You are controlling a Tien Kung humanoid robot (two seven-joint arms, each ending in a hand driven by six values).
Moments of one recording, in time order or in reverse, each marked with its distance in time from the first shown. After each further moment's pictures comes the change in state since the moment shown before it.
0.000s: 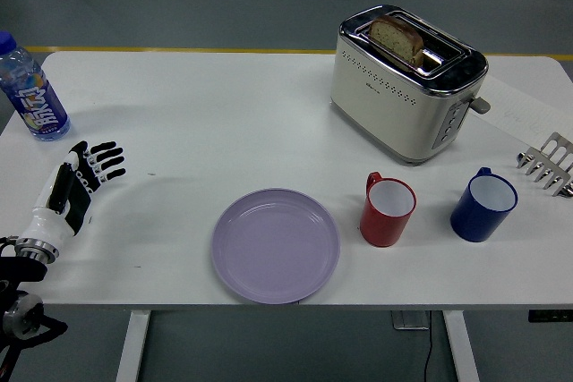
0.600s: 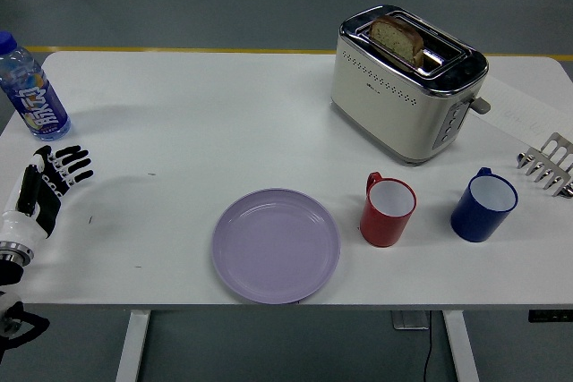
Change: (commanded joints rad) left arm -0.012 -0.007 -0.092 0.101 -0.019 -0.012 -0.010; right arm 0.003 0.005 -0.015 -0.005 0.010 0.002 -0.003
